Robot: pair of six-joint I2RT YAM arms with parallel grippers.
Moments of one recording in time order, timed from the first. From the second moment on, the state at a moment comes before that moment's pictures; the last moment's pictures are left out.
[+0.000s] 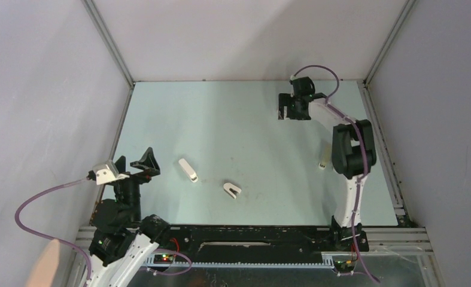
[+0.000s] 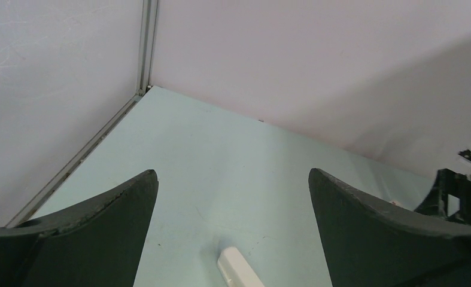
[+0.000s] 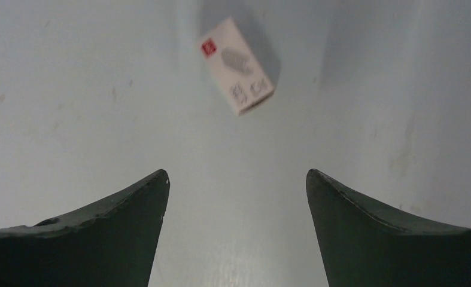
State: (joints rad) left arm -0.54 0.01 0.55 -0.30 -0.70 -0.15; right arm 0.24 2.03 1.55 -0.44 -0.02 0.25
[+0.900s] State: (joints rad) left arm -0.53 0.01 0.55 -0.29 -0.70 -0.10; right arm 0.27 2.44 2.06 -0.64 0.02 0.20
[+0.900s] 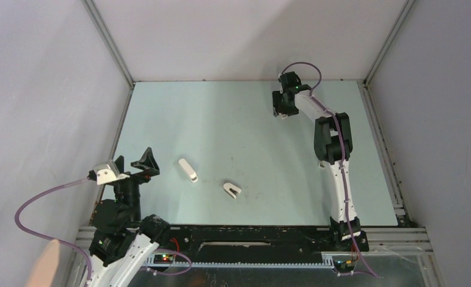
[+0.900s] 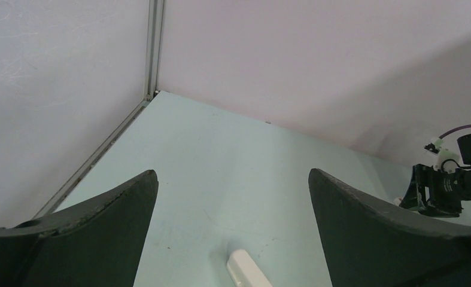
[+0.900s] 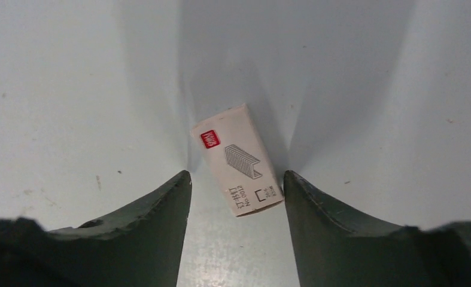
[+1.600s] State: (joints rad) left arm -0.51 0.06 0.56 -0.31 -0.63 -0.11; right arm 0.39 2.21 1.67 -0.55 0.07 0.19
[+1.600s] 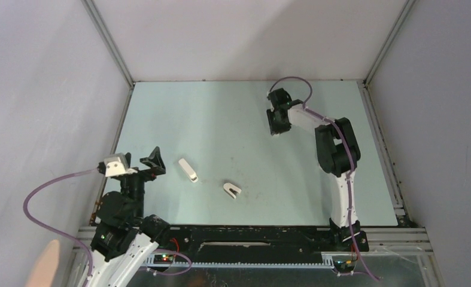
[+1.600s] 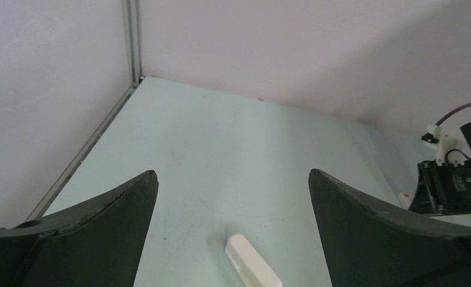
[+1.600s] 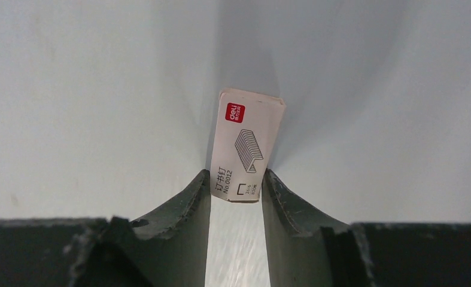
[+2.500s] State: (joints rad) left arm -0.56 0.61 0.73 -0.50 -0.01 -0.33; right arm 0.92 1.64 0.91 -0.49 0.26 0.36
